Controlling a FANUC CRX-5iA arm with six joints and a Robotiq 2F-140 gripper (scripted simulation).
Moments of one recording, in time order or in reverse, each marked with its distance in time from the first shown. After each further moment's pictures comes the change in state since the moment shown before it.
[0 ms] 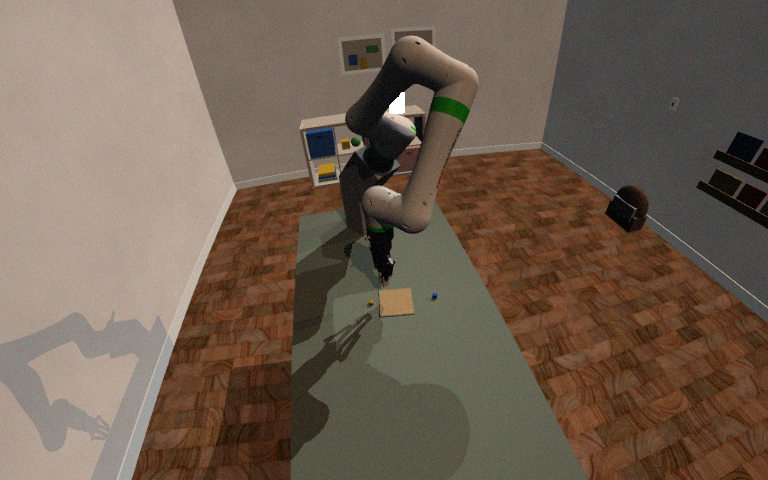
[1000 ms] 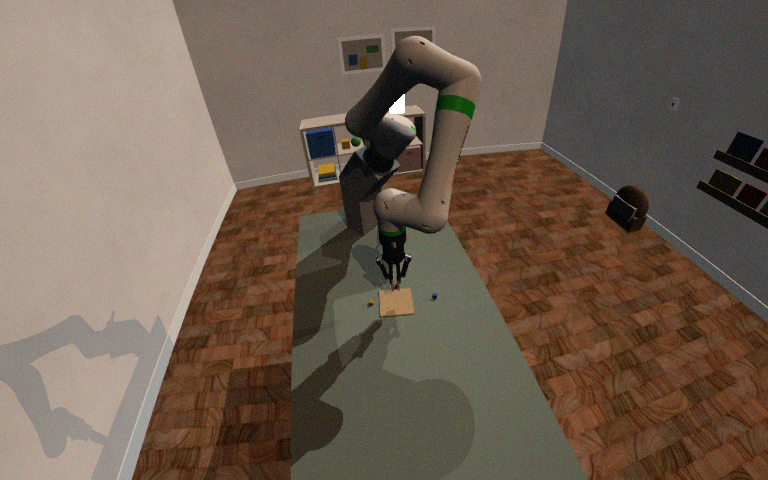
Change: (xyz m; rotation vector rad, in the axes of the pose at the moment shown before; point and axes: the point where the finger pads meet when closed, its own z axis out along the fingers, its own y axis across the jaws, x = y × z) arm 0.018 0.049 -0.001 -0.017 -0.008 -1.004
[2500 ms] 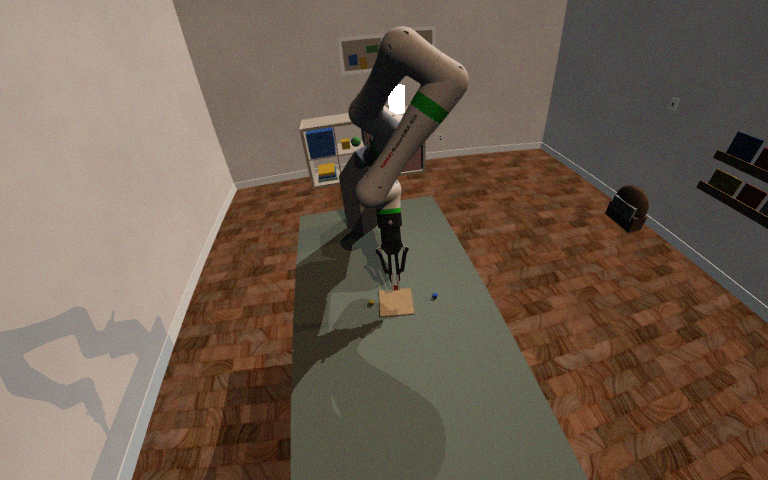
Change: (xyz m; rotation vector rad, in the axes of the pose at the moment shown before) arm 0.012 0.001 0.004 0.000 -0.515 0.015
